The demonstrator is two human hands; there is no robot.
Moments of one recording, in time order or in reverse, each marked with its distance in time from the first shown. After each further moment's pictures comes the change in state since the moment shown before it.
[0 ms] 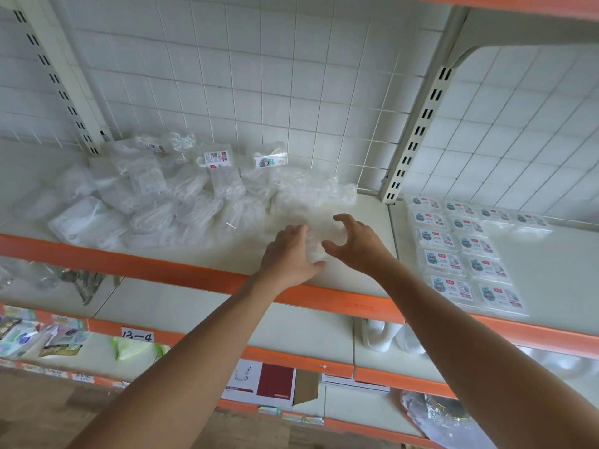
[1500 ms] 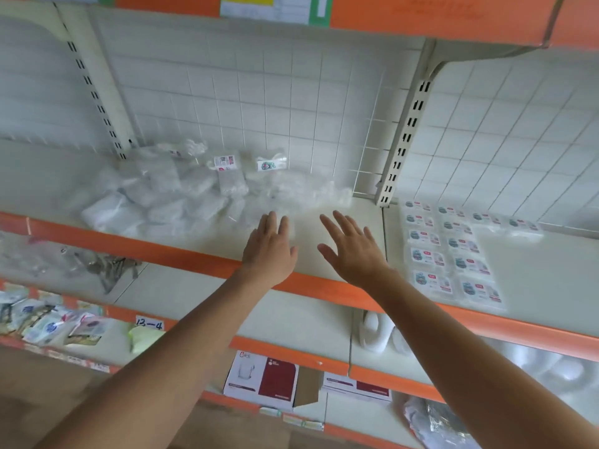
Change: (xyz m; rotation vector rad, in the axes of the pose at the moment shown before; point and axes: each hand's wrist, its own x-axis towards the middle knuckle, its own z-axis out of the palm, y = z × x) left_hand -0.035 0.017 -0.015 0.385 0.120 -0.094; right_hand -0.049 0.005 -0.016 -0.358 0.027 -0.262
